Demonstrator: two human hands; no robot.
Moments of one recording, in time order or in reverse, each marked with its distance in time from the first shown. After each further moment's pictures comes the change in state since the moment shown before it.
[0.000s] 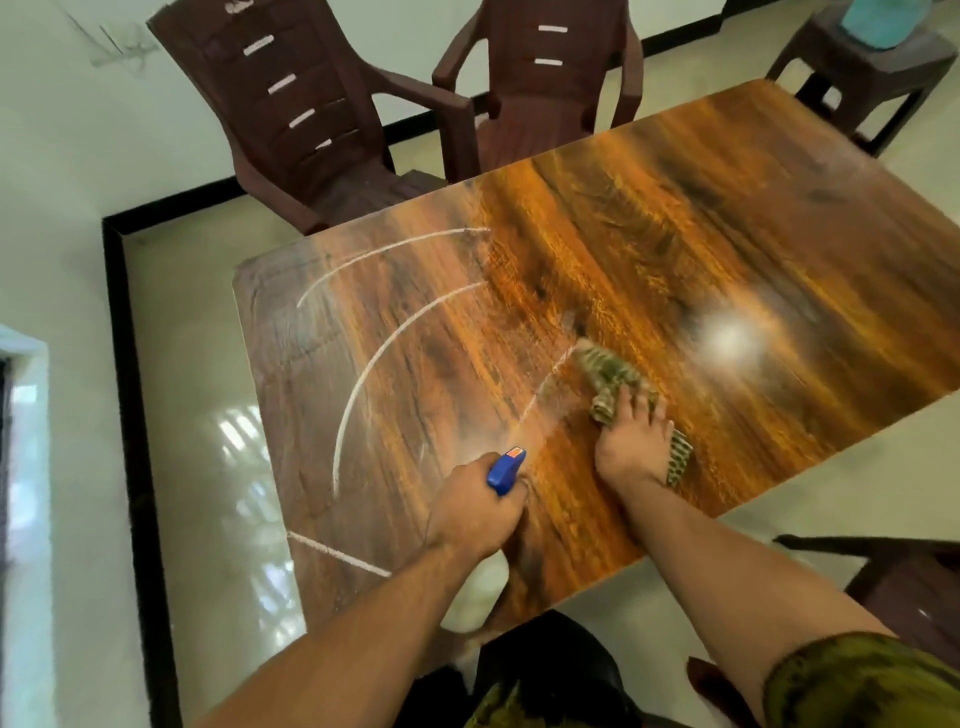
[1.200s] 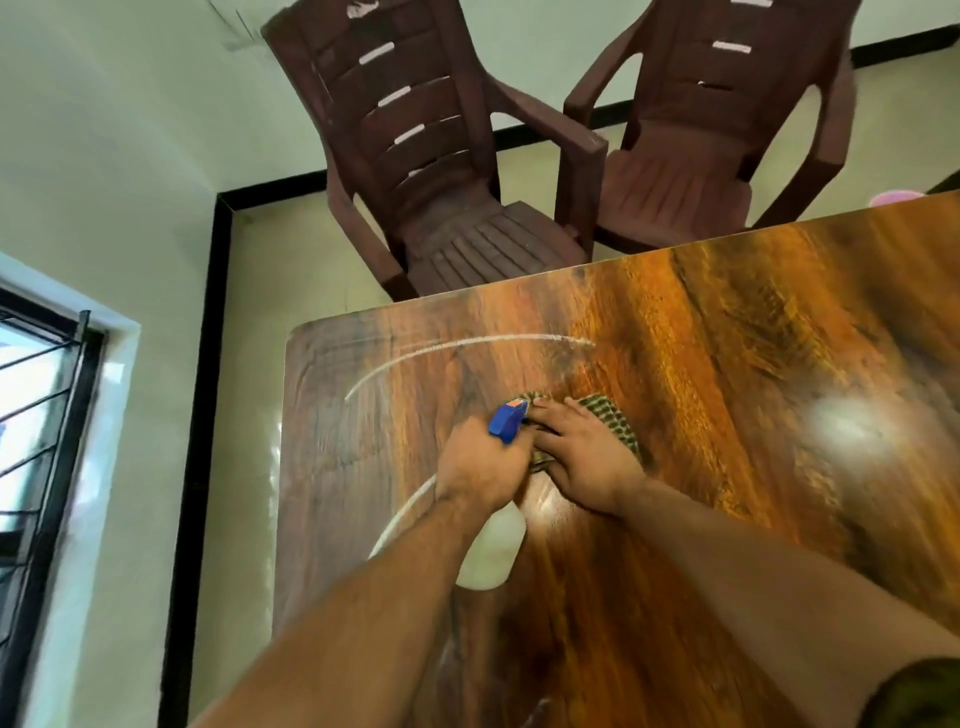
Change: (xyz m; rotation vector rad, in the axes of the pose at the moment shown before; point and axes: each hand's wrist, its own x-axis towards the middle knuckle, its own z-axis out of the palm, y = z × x) left_hand 0.251 0.058 -0.118 -0.161 0.277 -0.284; right_hand 0.220 -0.197 -0.020 -0.102 -0.161 -1.278
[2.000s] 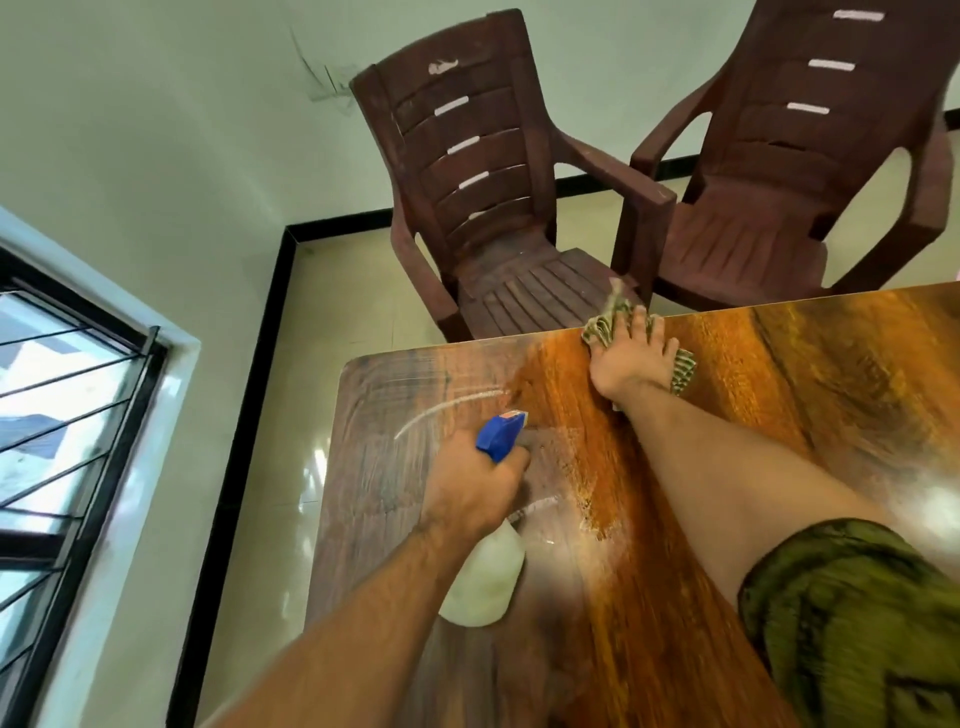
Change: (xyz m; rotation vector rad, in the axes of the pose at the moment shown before) left_hand 0.039 -0.023 -0.059 -0.117 0.140 0.097; right_hand 0.173 0.060 -0.058 -0.010 0.054 0.838
